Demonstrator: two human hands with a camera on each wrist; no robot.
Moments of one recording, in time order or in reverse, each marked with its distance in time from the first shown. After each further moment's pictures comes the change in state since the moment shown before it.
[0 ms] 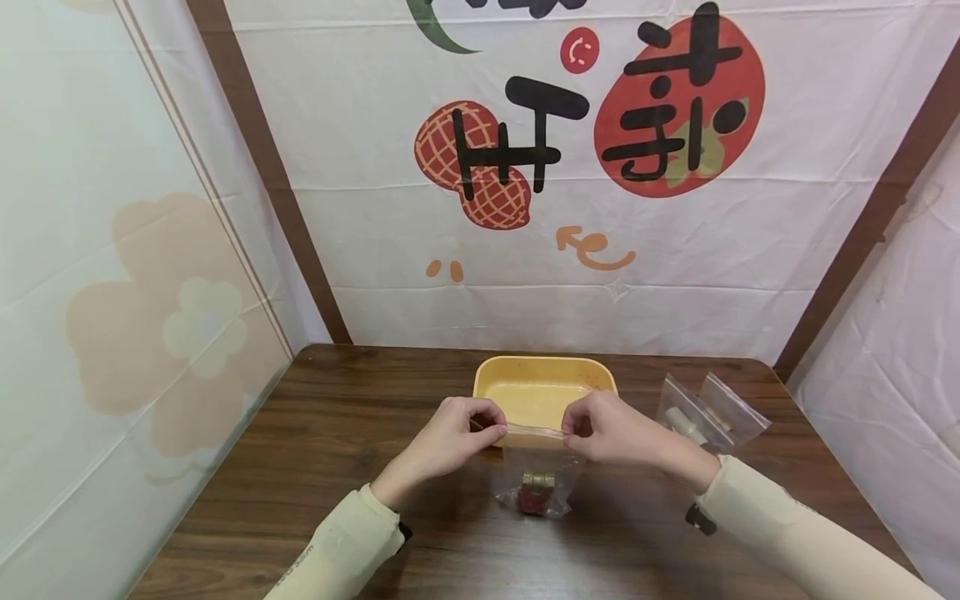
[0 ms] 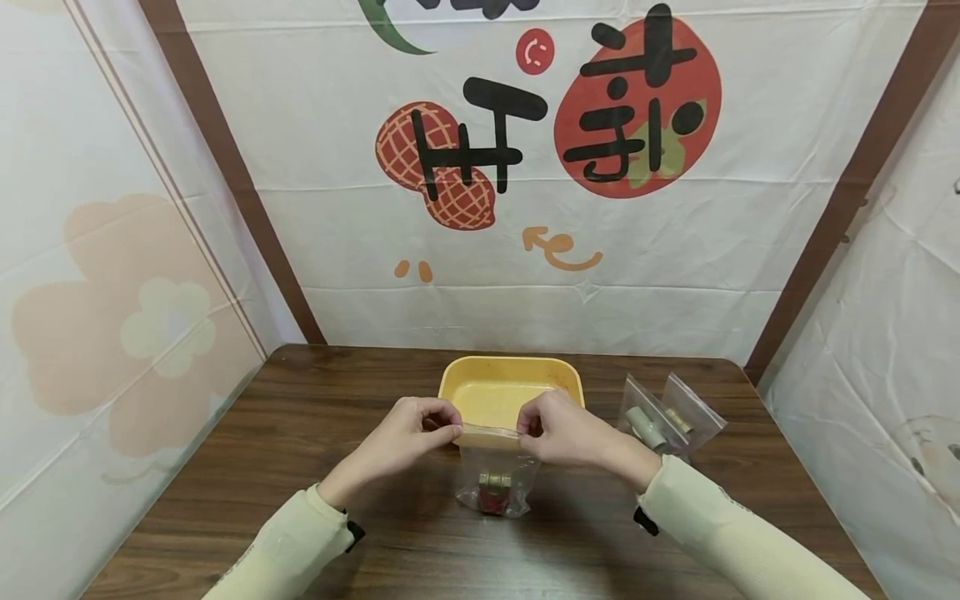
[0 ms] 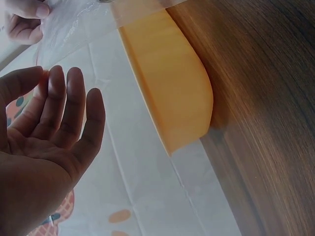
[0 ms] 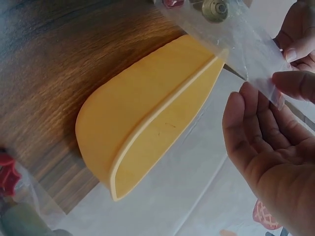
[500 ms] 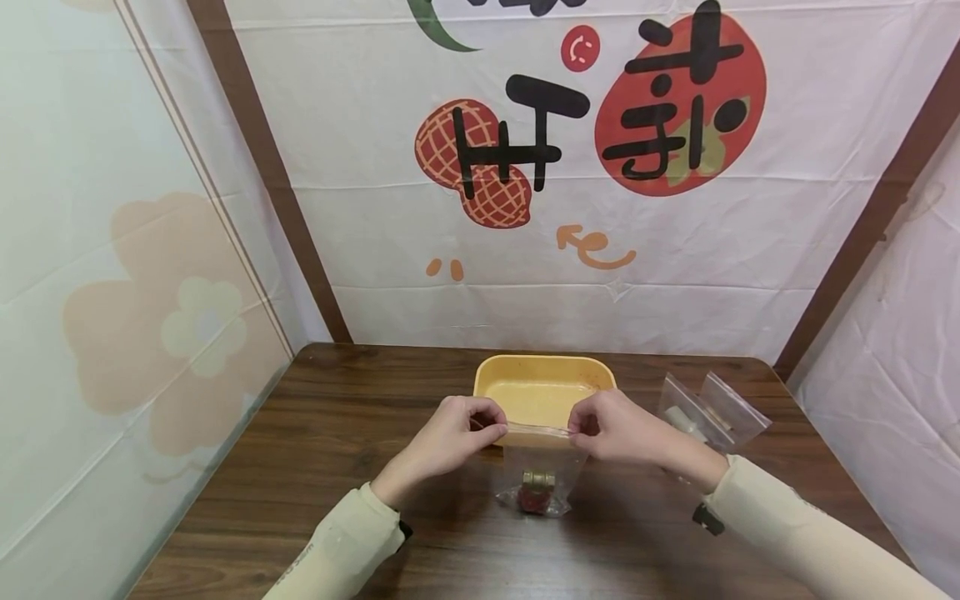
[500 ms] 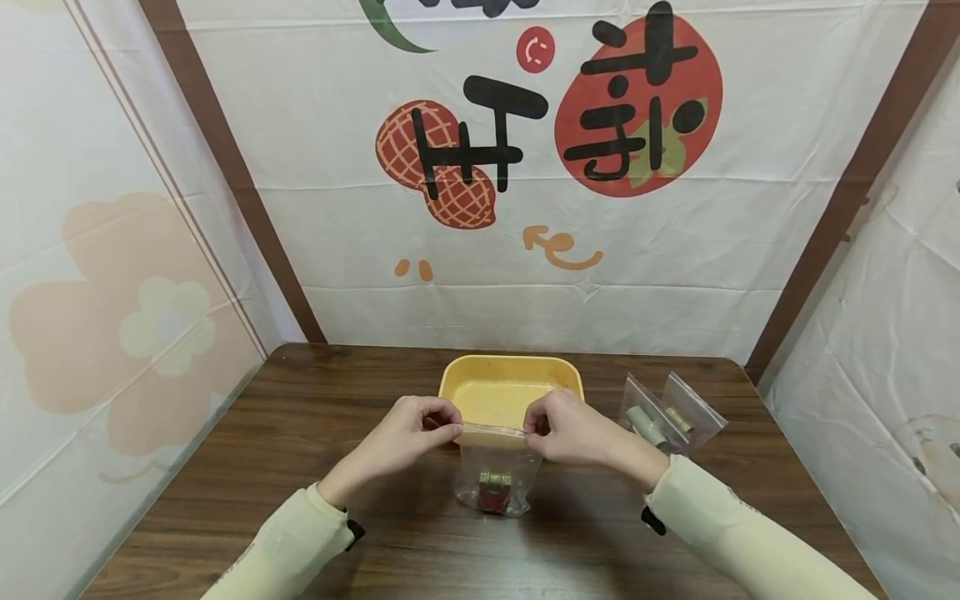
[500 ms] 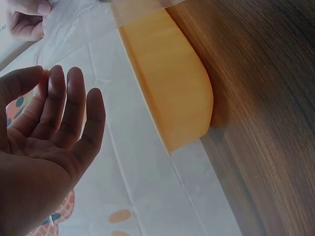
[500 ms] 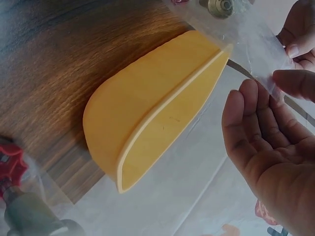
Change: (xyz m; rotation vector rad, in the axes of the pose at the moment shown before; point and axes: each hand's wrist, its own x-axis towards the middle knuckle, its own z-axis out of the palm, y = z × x) left_hand 0.000 -0.001 0.000 -0.015 -0.006 -0.004; right_hand -0.005 0.006 -0.002 -0.034 0.017 0.016
